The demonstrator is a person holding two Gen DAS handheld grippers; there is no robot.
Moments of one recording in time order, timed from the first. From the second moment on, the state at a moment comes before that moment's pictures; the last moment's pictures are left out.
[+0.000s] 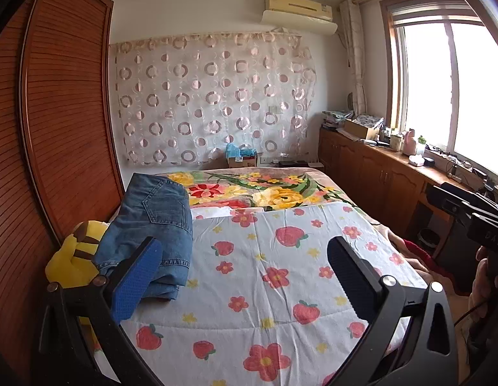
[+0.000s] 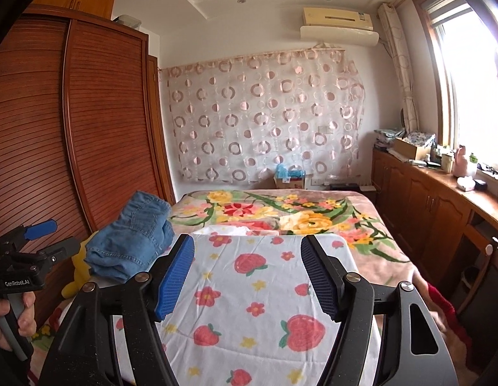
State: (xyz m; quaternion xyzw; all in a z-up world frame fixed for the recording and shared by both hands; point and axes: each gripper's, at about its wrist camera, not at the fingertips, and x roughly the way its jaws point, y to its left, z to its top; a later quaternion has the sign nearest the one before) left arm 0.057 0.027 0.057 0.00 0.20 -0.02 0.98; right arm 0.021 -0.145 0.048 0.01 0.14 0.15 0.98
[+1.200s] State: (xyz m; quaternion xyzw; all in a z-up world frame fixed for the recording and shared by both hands) left arm 0.053 0.029 0.057 0.00 0.20 -0.01 0.98; right arm 0.020 -0.165 0.058 -0.01 0.13 0.16 0.98
